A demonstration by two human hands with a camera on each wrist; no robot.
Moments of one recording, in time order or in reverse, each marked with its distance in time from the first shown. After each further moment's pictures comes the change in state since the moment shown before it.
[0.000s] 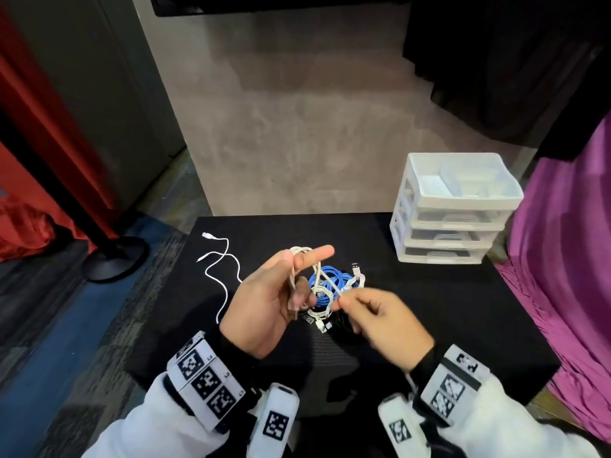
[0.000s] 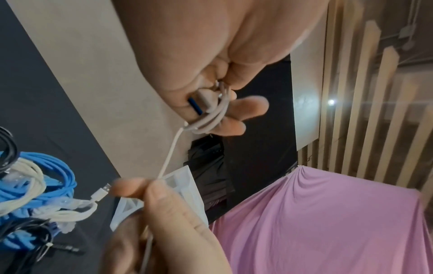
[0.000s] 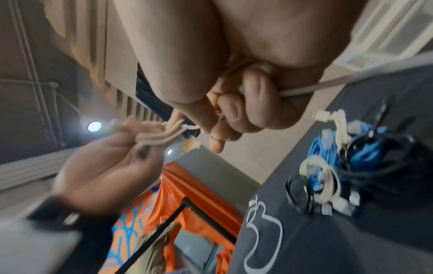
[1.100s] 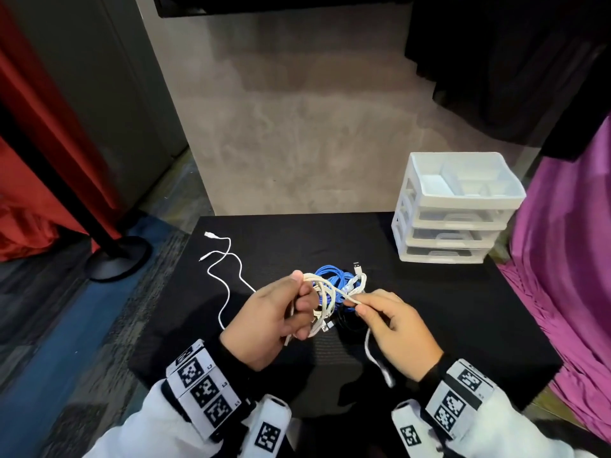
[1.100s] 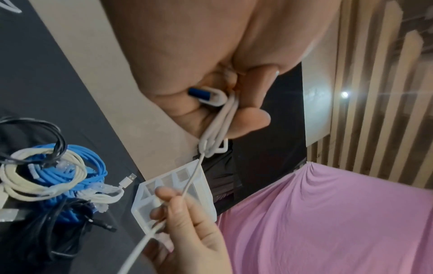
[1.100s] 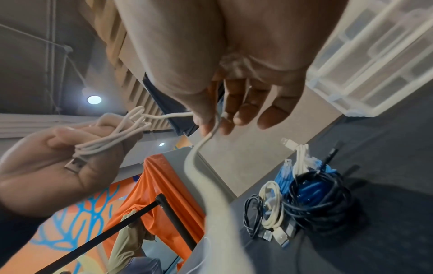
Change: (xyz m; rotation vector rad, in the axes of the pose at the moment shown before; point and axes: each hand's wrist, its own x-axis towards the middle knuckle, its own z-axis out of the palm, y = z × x) left_hand -0.009 -0.008 -0.006 0.031 0.004 -0.220; right_hand -0.013 0.028 -0.007 -0.203 0.130 -0.162
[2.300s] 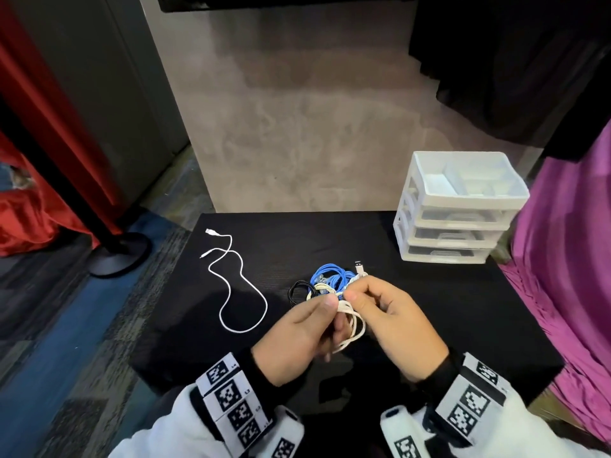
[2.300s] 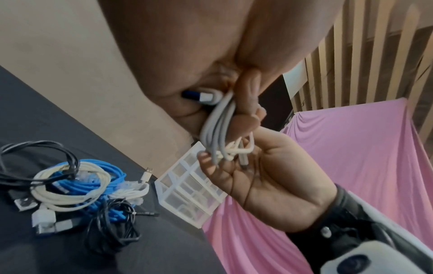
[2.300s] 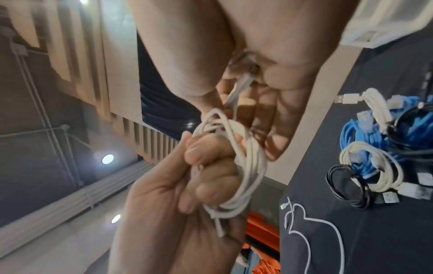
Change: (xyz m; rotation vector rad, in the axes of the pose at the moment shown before) left_hand -0.001 -0.038 0.012 0.348 -0.146 0.089; right_hand 0.002 -0.072 -0.007 0.440 -0.088 0.166
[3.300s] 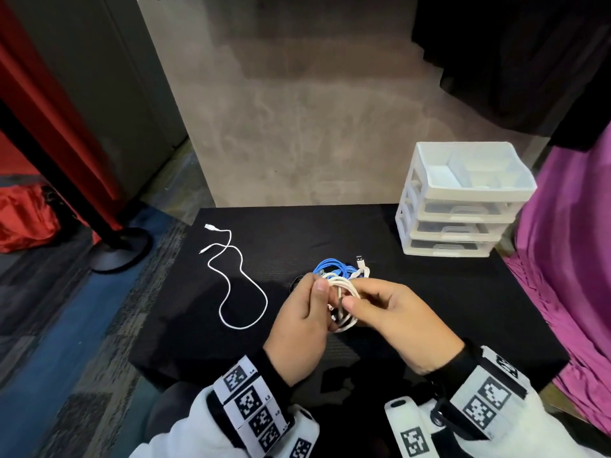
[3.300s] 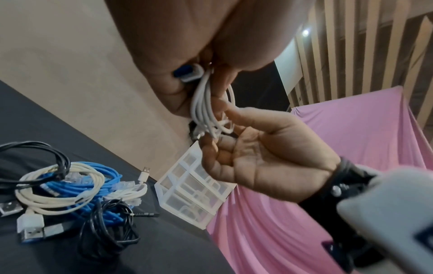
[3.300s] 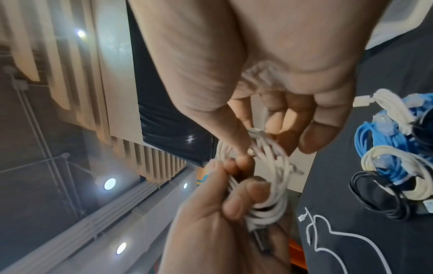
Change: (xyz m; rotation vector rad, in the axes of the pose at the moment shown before) left_hand 0.014 -0.009 0.011 0.163 0.383 0.144; right_hand 0.009 0.005 -0.007 0.067 -0.096 0.112
